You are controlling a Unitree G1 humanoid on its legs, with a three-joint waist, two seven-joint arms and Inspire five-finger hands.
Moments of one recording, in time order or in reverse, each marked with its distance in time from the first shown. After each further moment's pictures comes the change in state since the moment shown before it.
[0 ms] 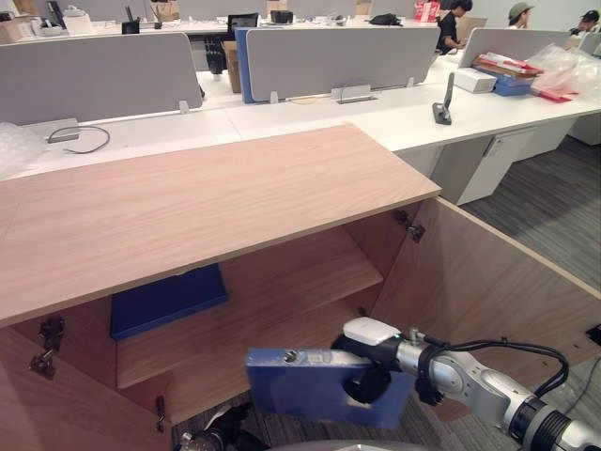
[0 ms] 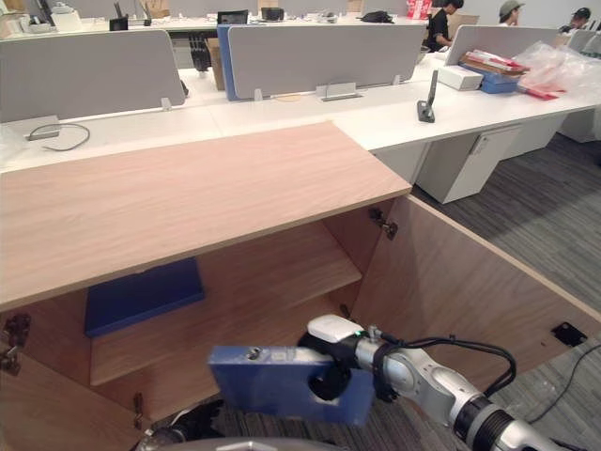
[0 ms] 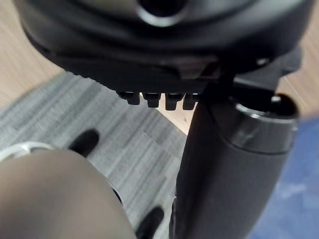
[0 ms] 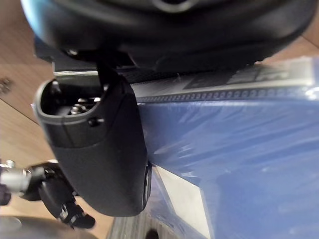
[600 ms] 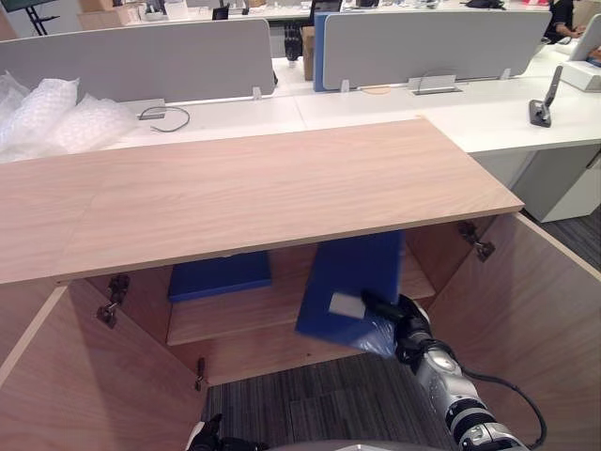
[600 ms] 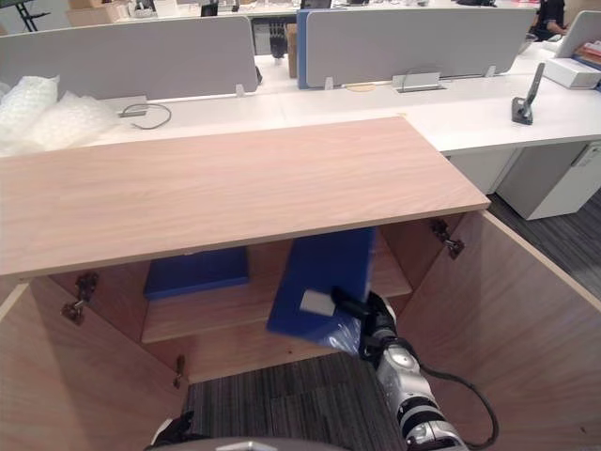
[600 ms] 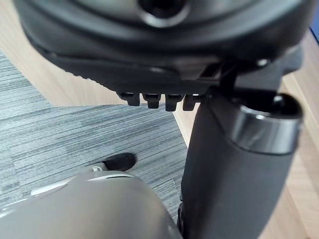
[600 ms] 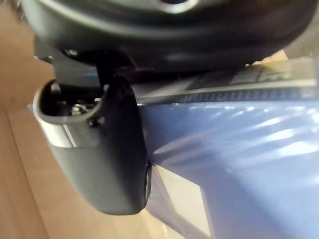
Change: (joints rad) left arm 0.047 -0.074 0.231 0.005 -0.067 0.045 0.131; right arm -0.043 0.568 -0.734 0.571 1.218 0.152 -0.239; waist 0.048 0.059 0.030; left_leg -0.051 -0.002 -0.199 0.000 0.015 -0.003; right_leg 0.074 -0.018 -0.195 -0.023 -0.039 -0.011
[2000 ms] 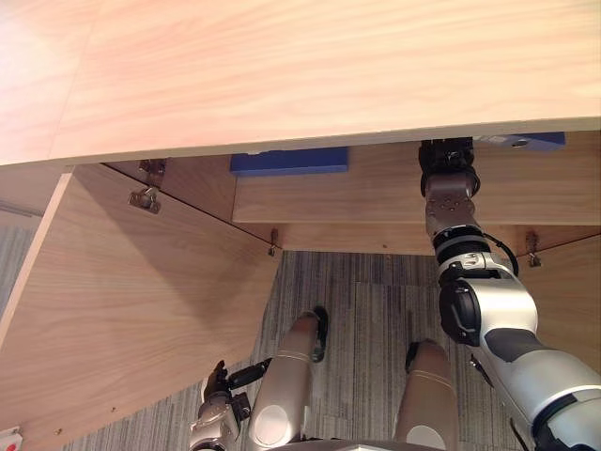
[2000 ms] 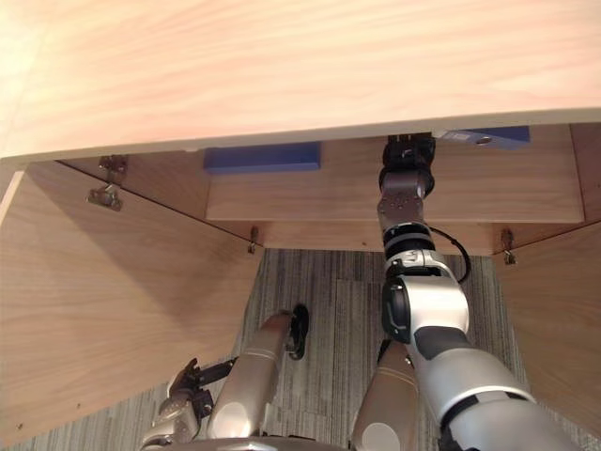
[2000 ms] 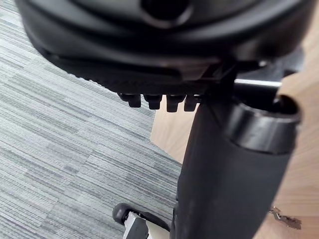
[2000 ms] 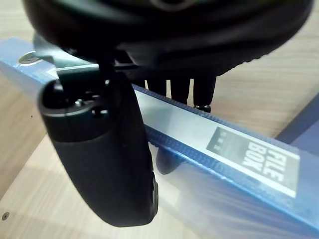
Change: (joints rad) left arm -0.122 -0.175 0.281 -0.214 -0.236 0.073 0.090; right arm -0.918 -0.049 -0.255 0.189 0.521 -0.144 -0.294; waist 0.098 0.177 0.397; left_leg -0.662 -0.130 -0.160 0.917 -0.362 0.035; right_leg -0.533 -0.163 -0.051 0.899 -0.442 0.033
